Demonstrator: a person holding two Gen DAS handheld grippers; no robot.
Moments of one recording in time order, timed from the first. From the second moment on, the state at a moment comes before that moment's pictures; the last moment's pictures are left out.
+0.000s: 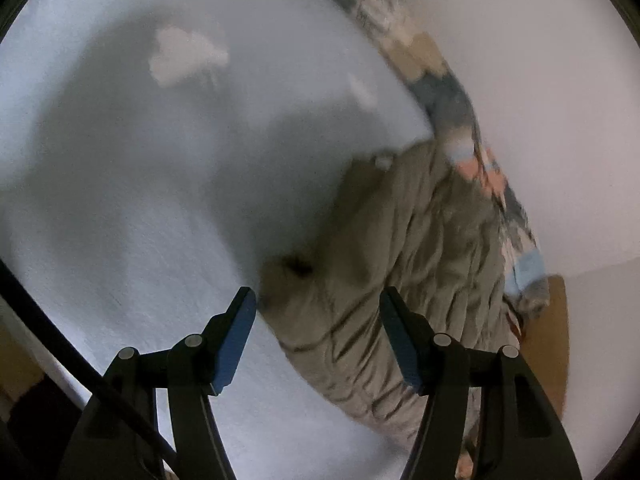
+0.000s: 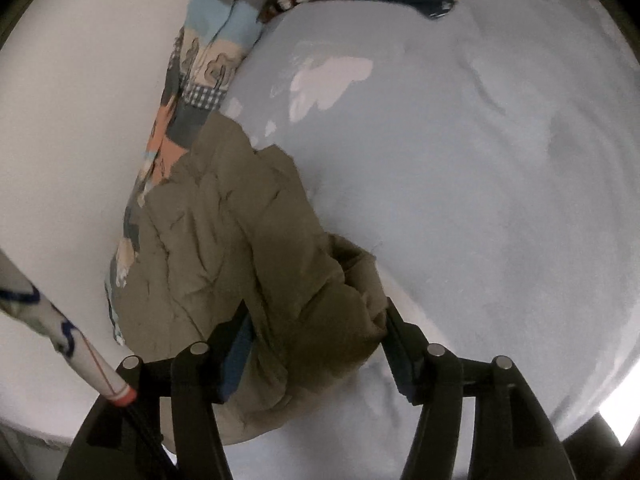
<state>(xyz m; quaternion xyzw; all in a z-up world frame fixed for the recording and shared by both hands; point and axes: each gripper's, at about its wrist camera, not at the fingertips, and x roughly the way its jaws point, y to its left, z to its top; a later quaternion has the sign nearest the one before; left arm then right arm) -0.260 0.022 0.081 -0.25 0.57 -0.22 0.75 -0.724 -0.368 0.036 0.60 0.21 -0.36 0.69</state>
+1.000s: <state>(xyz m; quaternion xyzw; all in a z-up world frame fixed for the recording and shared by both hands) -0.321 -0.201 0.080 0.16 0.42 -0.33 0.83 -0.551 -0.347 0.068 0.30 0.34 -0.35 0.82</state>
